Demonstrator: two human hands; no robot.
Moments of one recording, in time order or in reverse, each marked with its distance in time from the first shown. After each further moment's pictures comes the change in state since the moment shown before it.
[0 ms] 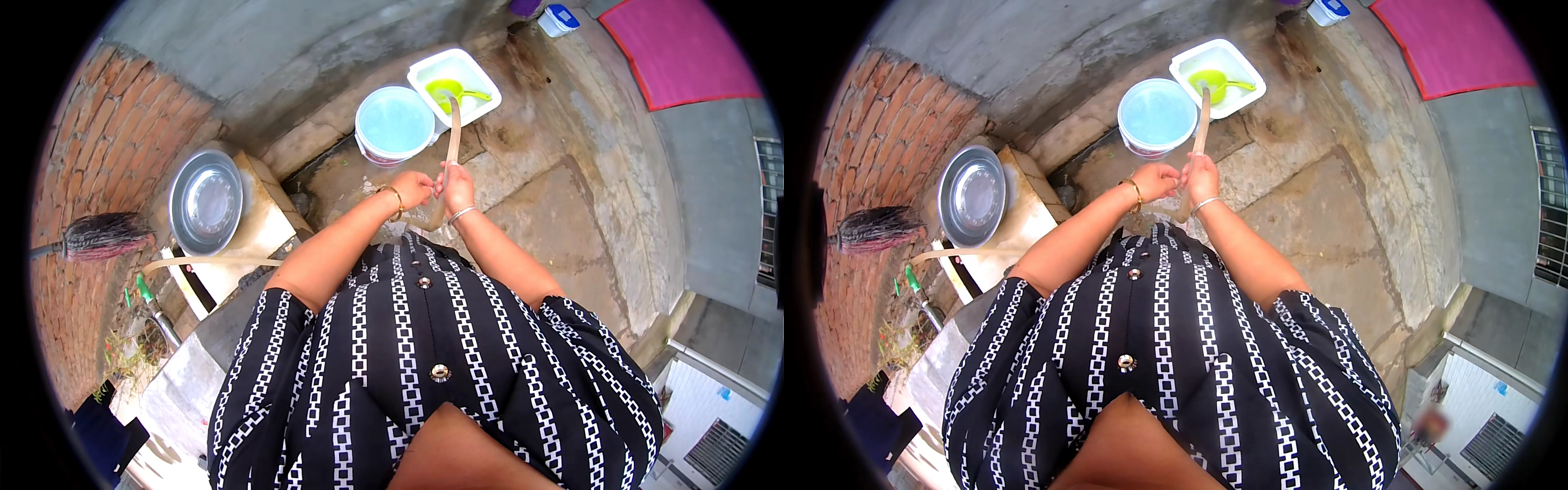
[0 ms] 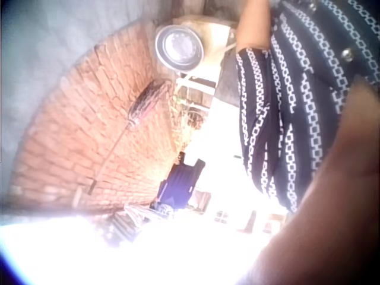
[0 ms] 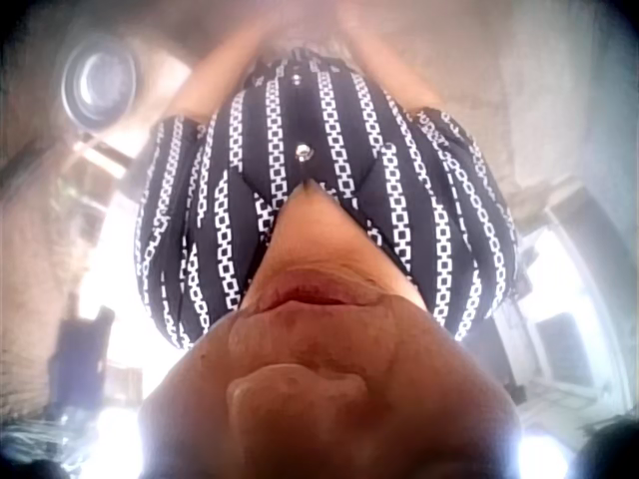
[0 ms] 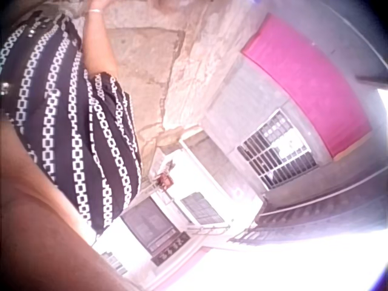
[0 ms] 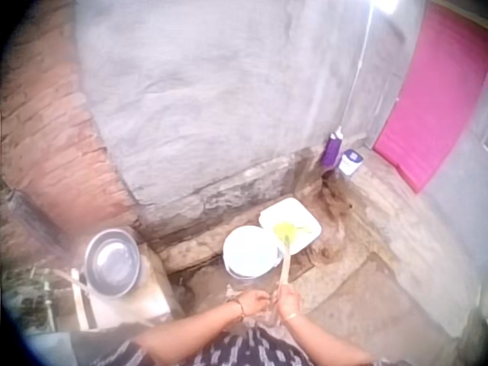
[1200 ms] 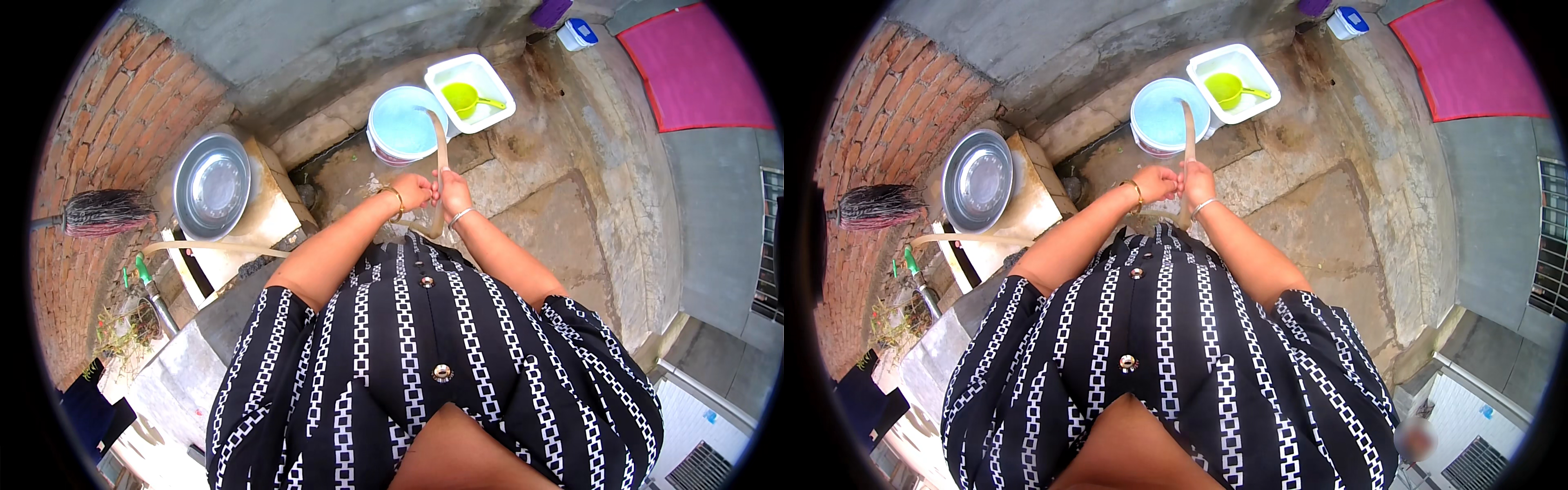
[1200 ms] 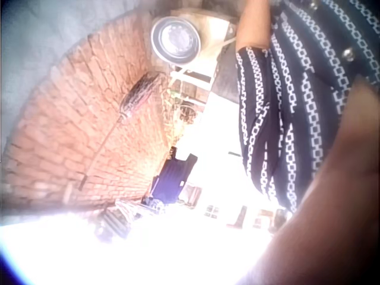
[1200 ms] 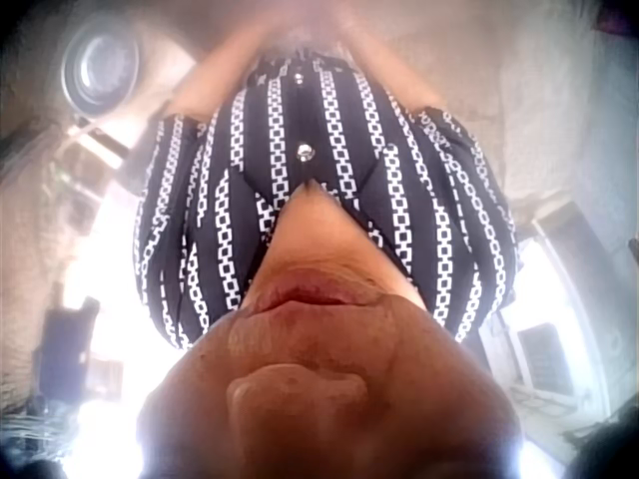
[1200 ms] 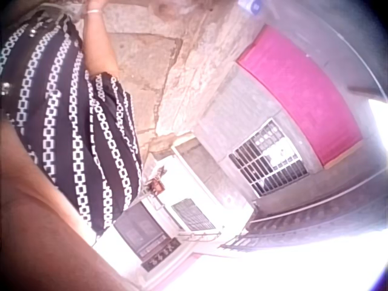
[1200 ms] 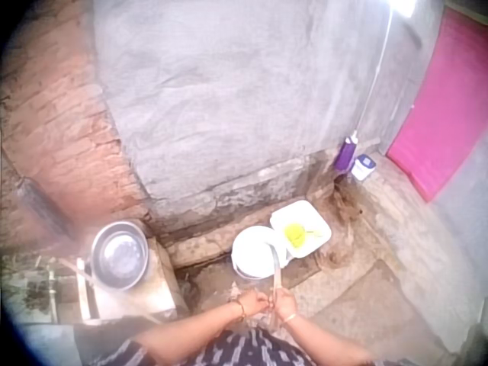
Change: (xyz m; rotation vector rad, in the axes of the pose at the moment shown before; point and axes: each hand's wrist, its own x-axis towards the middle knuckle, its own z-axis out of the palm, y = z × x) left_hand -0.010 -0.014 -0.019 -0.057 -0.008 -0.037; right_hand -0.001 0.007 0.025 -0.094 -0.114 0.185
